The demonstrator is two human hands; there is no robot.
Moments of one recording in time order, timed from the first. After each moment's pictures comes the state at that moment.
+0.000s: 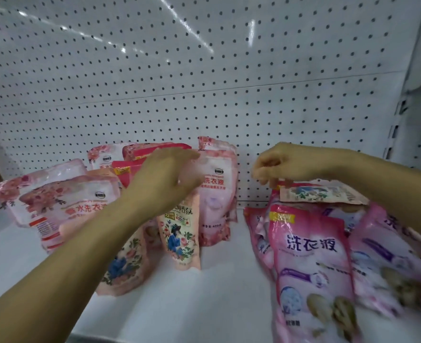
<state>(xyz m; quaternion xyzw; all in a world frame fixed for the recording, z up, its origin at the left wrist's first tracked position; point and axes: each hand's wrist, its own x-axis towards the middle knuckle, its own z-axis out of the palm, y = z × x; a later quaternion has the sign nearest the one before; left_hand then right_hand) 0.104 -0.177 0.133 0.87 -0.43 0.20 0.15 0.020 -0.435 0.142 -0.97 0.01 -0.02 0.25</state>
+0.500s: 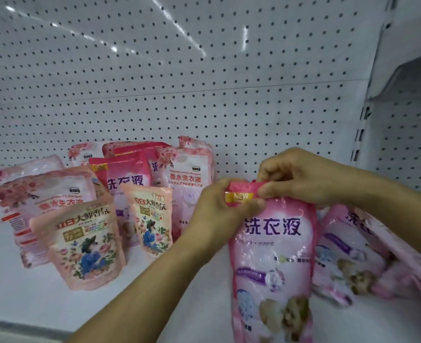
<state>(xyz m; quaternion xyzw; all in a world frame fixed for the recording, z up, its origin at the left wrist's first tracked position) 0.007 -0.261 0.081 0.70 -0.33 -0.13 0.62 -0.063 -0.430 0.138 -0.94 -0.07 -0.08 0.32</state>
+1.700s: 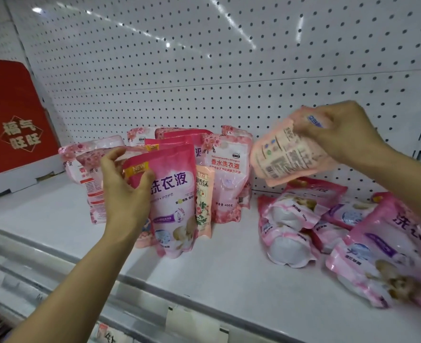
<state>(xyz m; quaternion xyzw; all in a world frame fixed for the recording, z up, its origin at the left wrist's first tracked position) 0.058 -0.118 0.067 0.70 -0.13 0.30 0.64 -0.024 -0.438 0.153 -0.88 0.07 -0.38 0.27</state>
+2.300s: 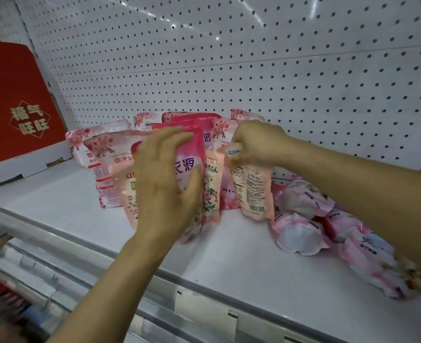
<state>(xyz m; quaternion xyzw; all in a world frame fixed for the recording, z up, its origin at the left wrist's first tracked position) 0.022 -0.145 0.065 0.74 -0.31 0.49 0.33 0.046 -0.341 0.130 -0.98 -0.05 -0.16 0.04</state>
